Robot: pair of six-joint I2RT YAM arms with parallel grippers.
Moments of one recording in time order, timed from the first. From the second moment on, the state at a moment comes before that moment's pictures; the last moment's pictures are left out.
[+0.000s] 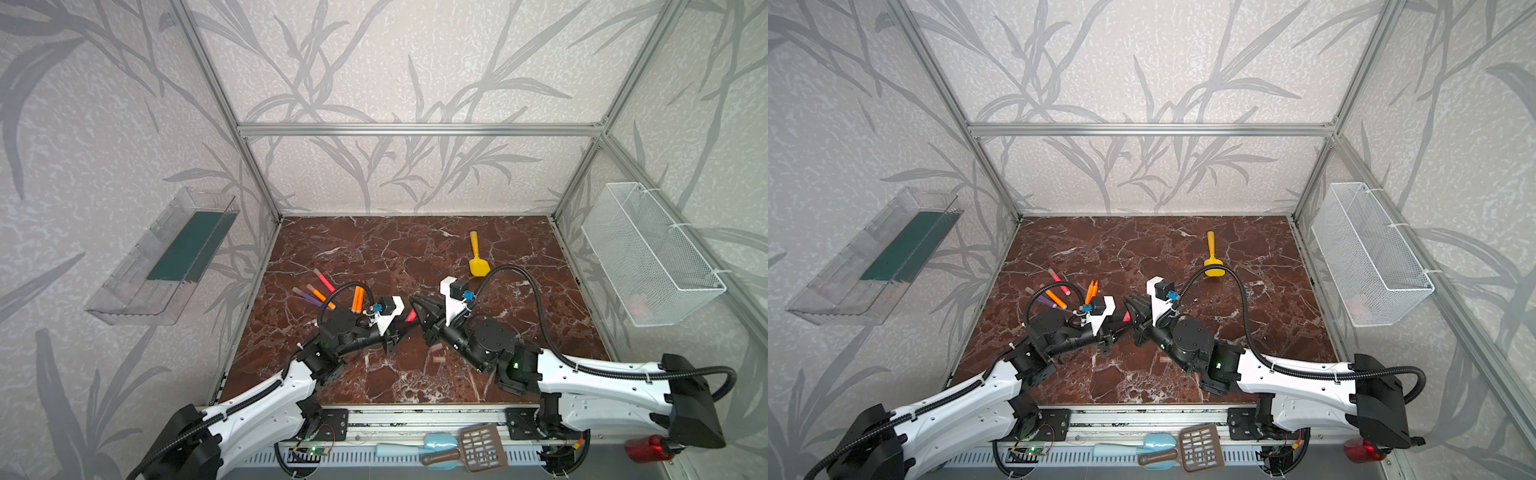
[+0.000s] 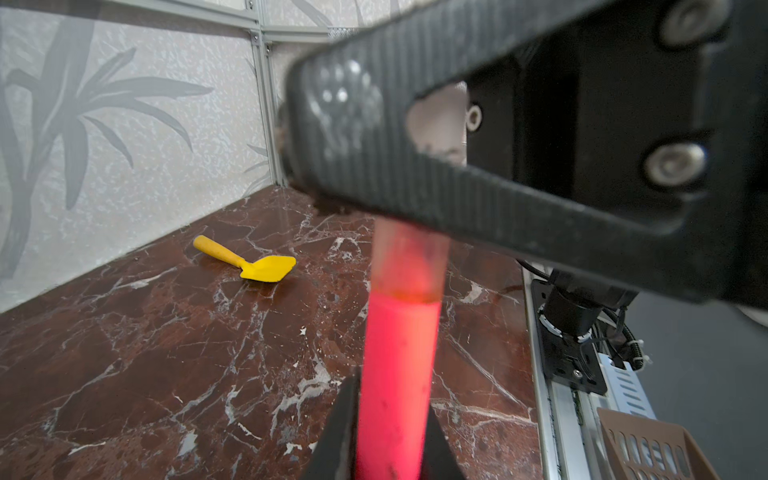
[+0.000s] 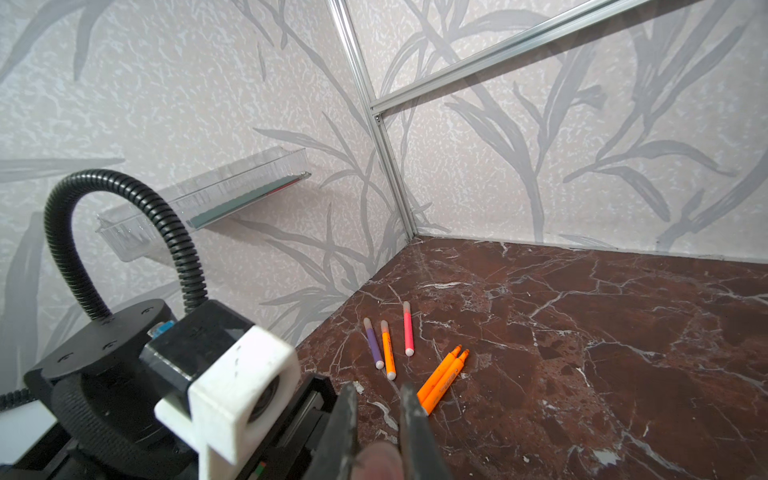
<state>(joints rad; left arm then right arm) -0.69 0.90 0.33 0.55 0.47 -0.04 1.25 1.14 0.69 0.44 0.42 0.37</state>
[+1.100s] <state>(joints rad) -0.71 0.92 0.26 0.63 0.32 -0.04 1.25 1.24 0.80 0.28 0.49 0.48</state>
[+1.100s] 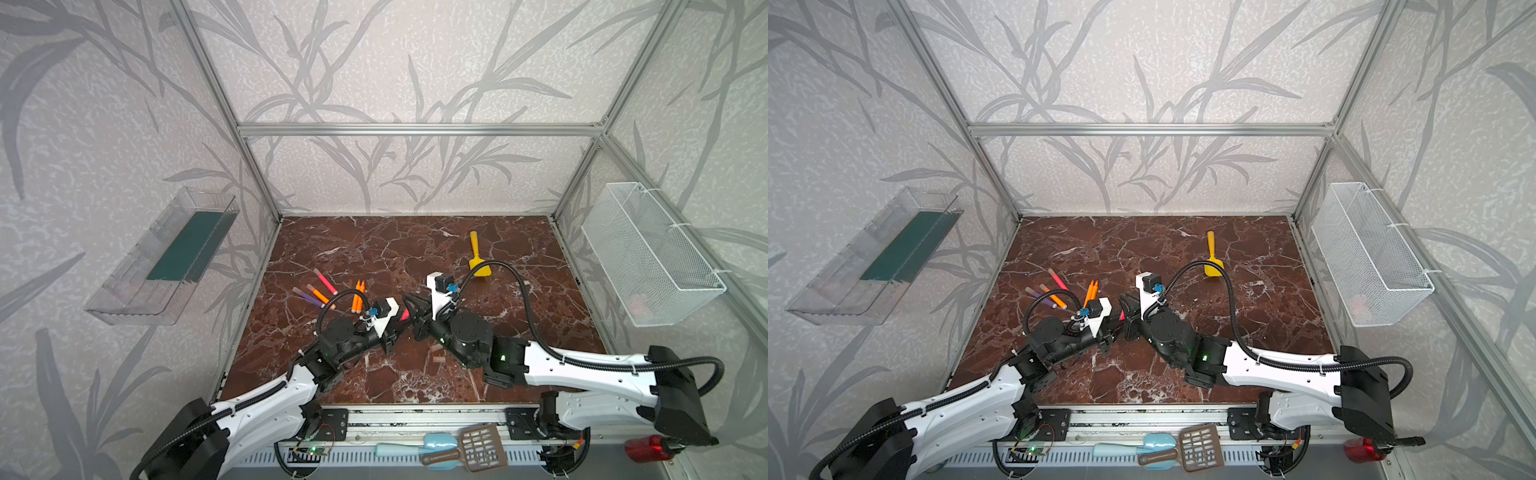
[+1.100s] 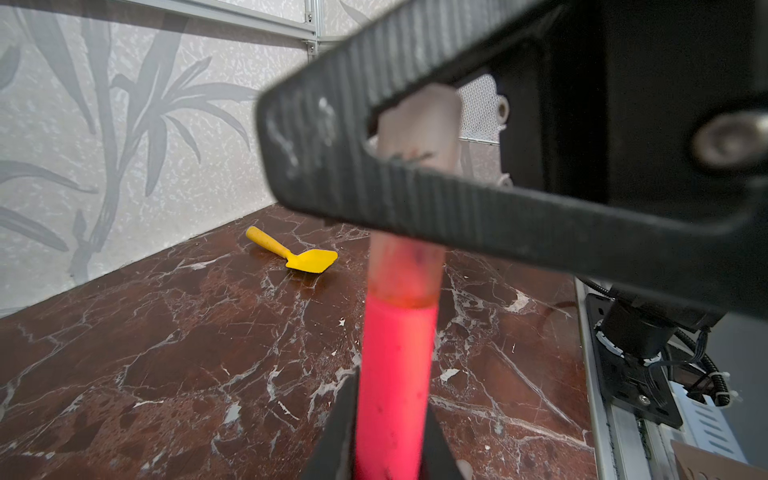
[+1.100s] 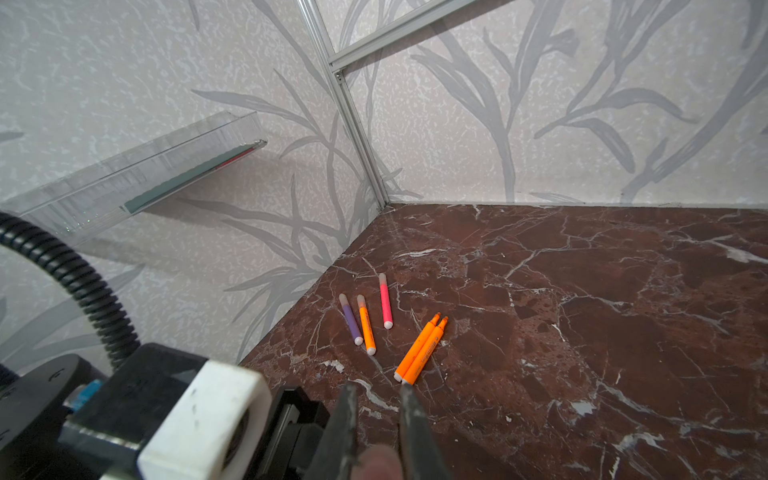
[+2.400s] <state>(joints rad) -0.26 1.29 0.55 0.10 -0.31 -0.54 0.61 1.07 0.49 -0.05 0.52 0.39</state>
